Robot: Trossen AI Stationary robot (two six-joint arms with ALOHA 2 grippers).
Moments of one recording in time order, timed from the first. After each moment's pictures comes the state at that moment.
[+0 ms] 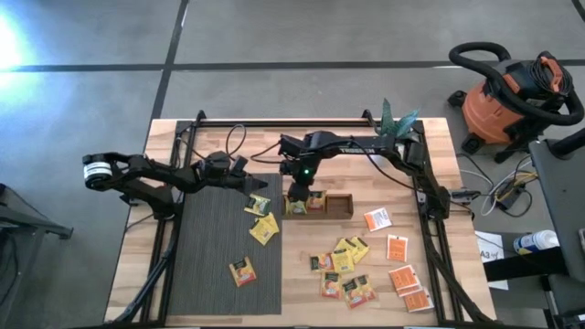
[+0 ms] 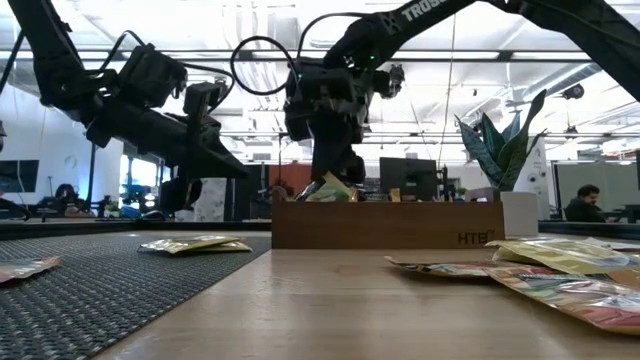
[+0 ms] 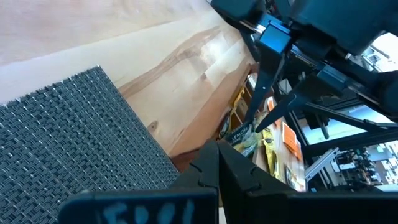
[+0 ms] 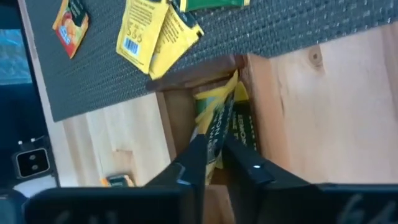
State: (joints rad) left arm 0.38 1.32 0.27 0.70 0.32 -0.86; right arm -0.26 2.17 1.76 -0.91 -0.58 0.13
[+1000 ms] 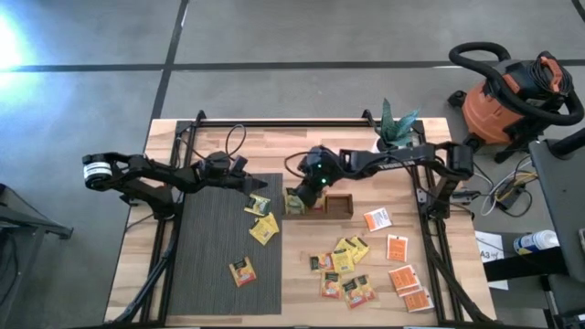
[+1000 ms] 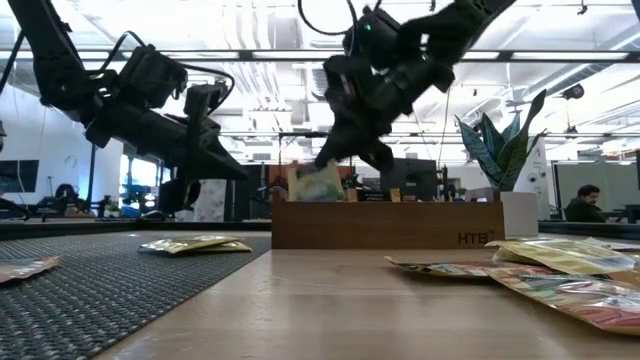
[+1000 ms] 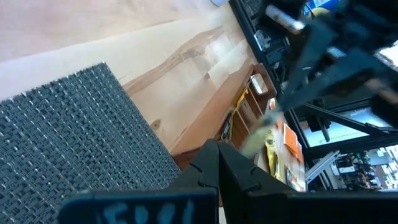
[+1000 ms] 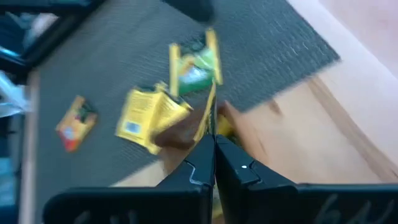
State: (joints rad) left arm 0.37 1.32 0.27 0.69 0.31 -0.88; right arm -0.18 1.77 1.11 -0.09 -0.26 0.51
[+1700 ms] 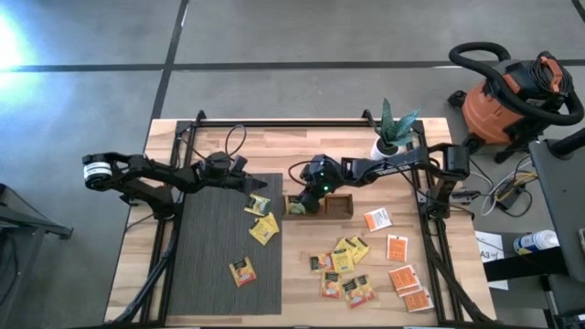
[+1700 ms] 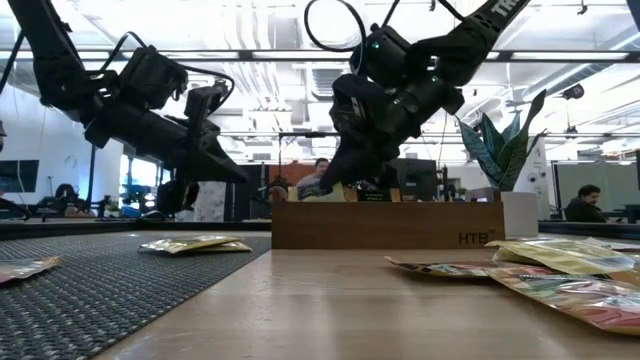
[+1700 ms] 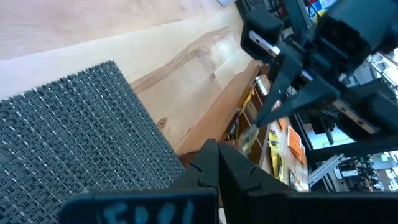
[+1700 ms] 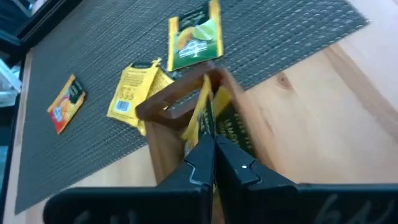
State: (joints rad) left arm 0.38 1.32 0.27 0.68 0.30 -0.89; right arm -0.16 1.80 1.00 0.07 -0.28 0.49
